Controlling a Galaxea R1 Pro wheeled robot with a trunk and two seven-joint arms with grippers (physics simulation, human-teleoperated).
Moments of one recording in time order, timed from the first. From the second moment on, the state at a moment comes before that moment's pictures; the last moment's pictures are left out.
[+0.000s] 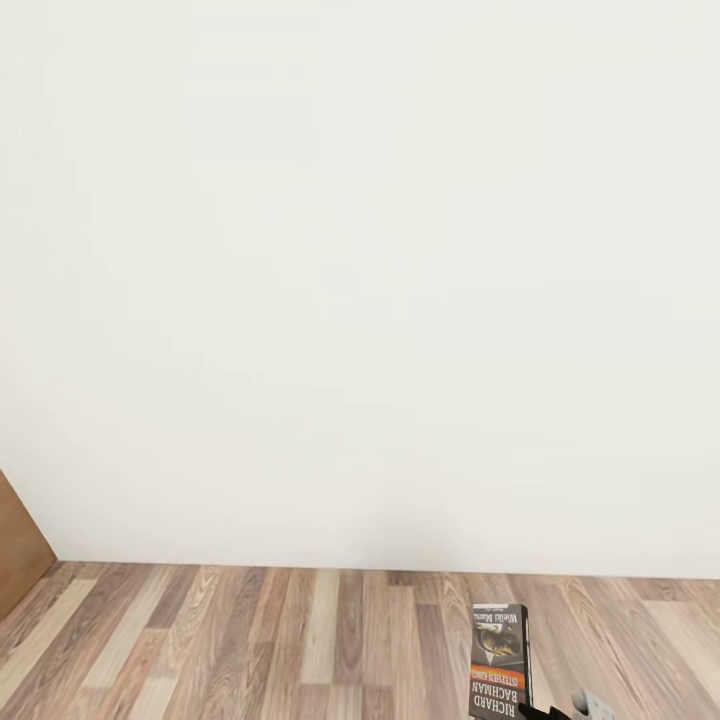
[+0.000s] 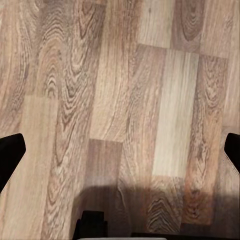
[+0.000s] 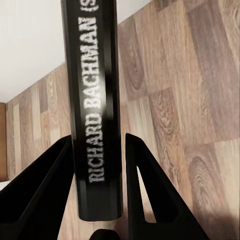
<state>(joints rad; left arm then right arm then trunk) -0.37 0.04 -0.29 -0.02 0.43 -0.17 -0.08 -0.40 -0.29 -0.03 -0.09 -0.49 0.10 0.81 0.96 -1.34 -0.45</state>
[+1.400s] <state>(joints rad) -0.37 0.04 -0.29 -0.02 0.43 -0.18 -0.08 -0.40 -0.29 -0.04 -0.09 -0.50 0.10 0.81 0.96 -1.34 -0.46</state>
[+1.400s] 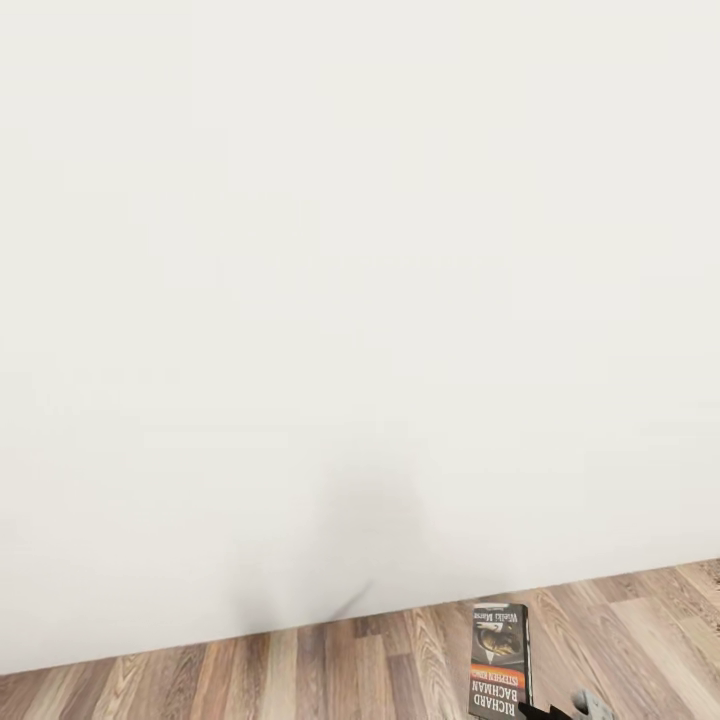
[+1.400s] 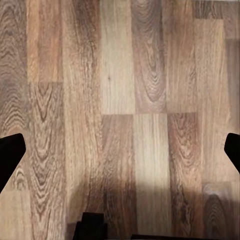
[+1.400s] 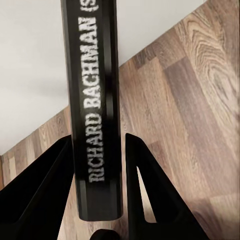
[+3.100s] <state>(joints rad) -0.37 0.04 -0.29 -0.02 0.43 -0.18 -0.08 -0.39 -0.29 -0.03 -0.09 -0.49 0.10 0.81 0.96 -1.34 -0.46</state>
